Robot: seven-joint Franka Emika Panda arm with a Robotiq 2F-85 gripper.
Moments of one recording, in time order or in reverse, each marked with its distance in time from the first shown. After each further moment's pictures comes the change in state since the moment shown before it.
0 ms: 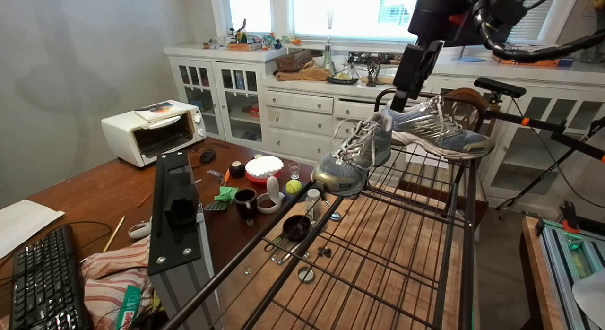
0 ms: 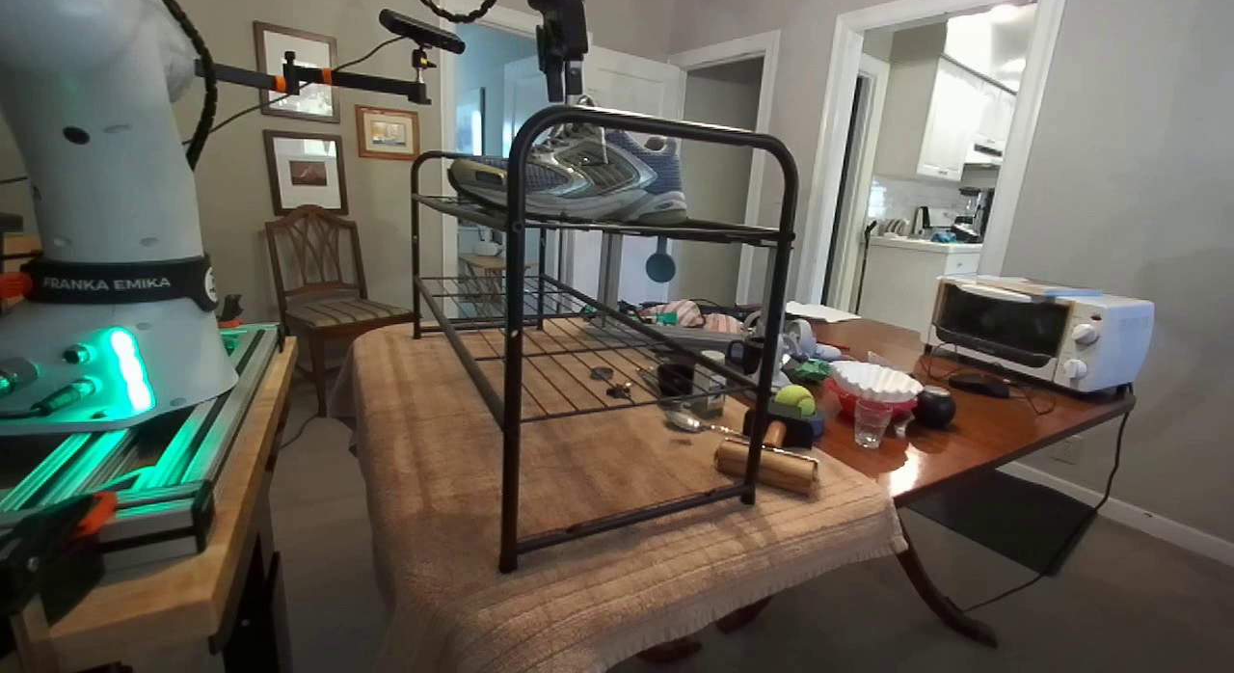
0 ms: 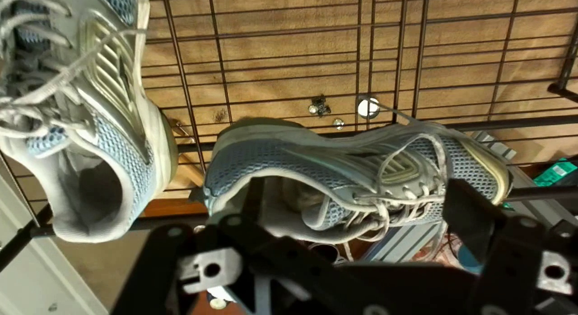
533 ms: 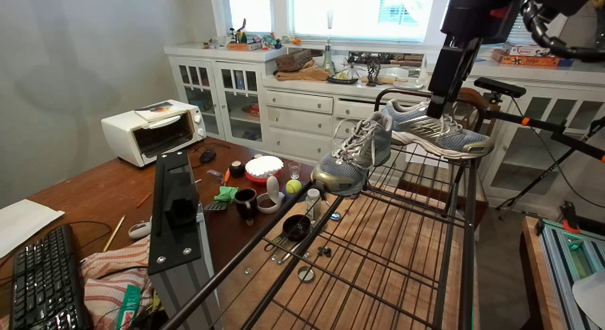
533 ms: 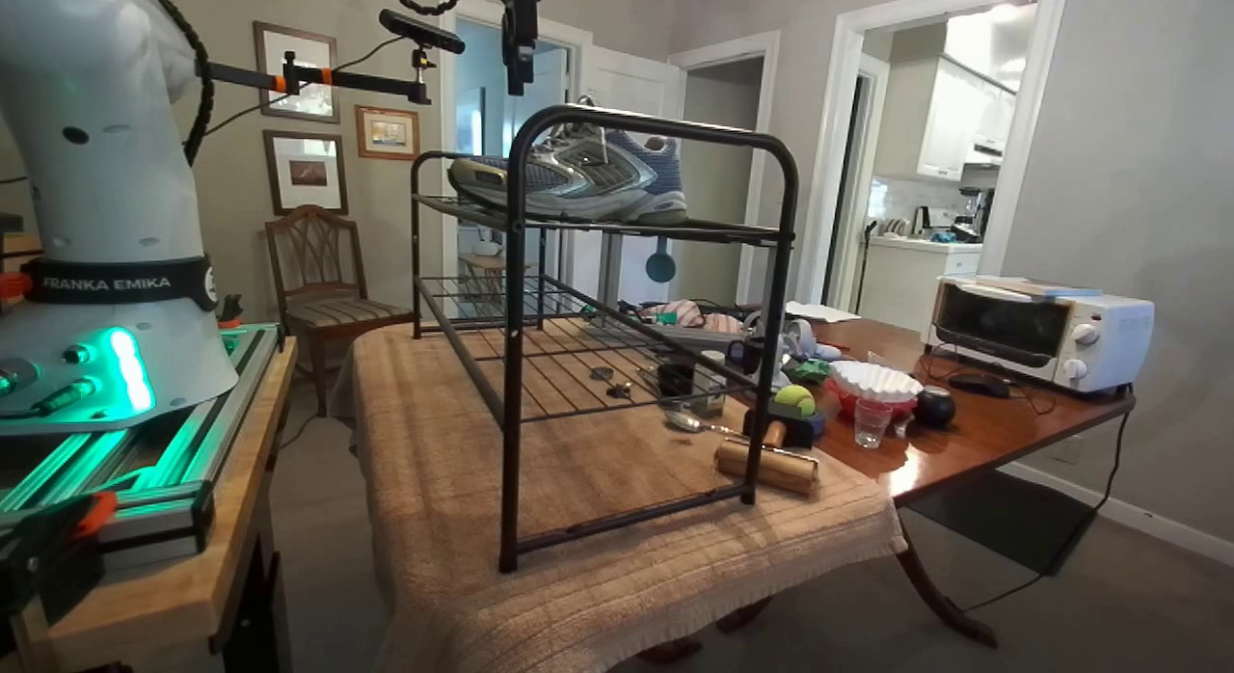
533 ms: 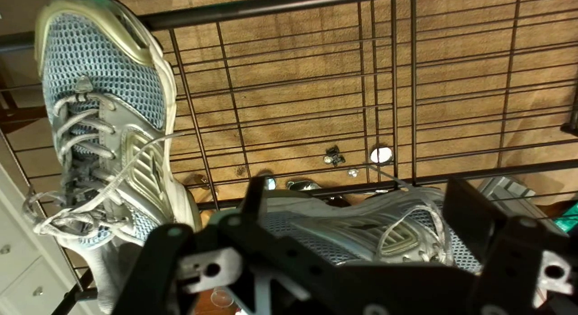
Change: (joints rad) arm -0.004 -0.117 0.048 -0.050 -0.002 -0.168 0.109
